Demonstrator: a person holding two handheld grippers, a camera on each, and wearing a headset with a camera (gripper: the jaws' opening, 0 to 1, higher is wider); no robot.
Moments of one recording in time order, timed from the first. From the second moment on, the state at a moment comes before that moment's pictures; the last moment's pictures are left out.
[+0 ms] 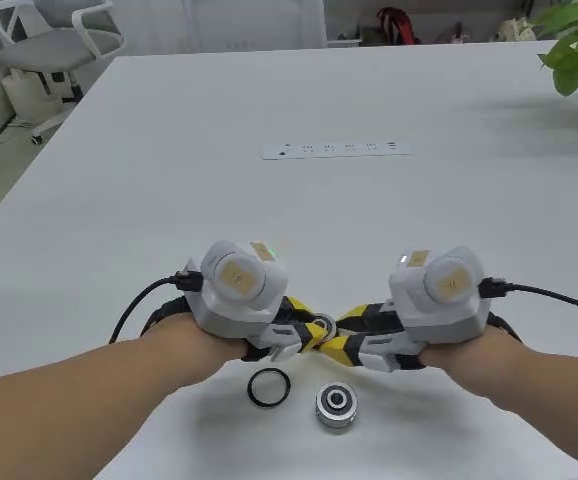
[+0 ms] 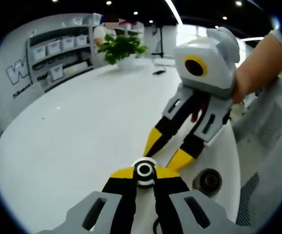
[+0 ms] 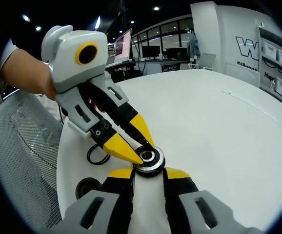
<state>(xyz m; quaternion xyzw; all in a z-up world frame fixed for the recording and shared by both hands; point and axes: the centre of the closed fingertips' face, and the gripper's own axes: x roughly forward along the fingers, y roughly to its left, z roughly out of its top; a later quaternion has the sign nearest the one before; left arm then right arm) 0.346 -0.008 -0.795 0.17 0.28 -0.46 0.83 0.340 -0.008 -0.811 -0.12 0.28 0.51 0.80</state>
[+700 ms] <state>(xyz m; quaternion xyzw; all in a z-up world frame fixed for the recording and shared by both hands) 0.346 -0.008 -0.797 0.16 0.28 -0.46 0.83 0.342 -0.001 -0.810 -0.12 0.28 0.51 0.81</state>
